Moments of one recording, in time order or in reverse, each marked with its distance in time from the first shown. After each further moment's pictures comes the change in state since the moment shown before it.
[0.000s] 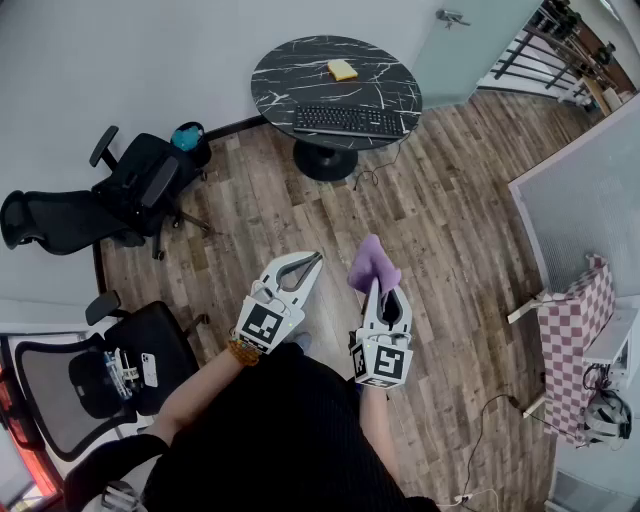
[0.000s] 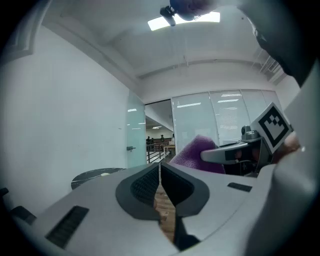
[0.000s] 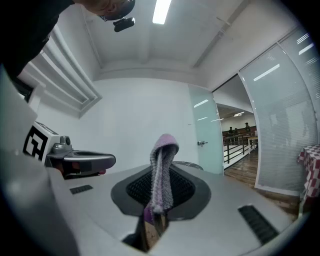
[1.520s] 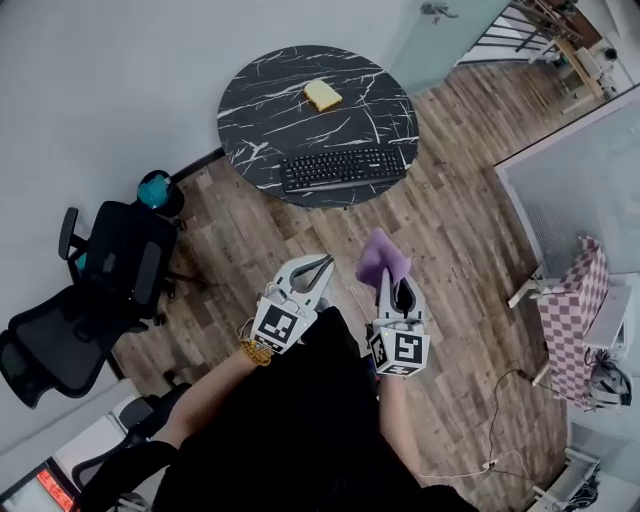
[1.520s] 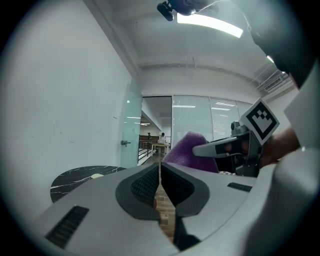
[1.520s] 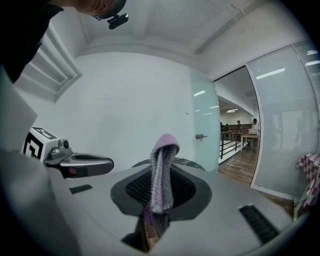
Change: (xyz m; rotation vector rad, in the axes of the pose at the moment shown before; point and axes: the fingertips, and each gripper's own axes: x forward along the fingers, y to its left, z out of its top) left arm 0.168 0.244 -0.036 -0.083 0.028 -0.216; right arm 0.295 0.008 0.017 -0.019 0.128 -0.132
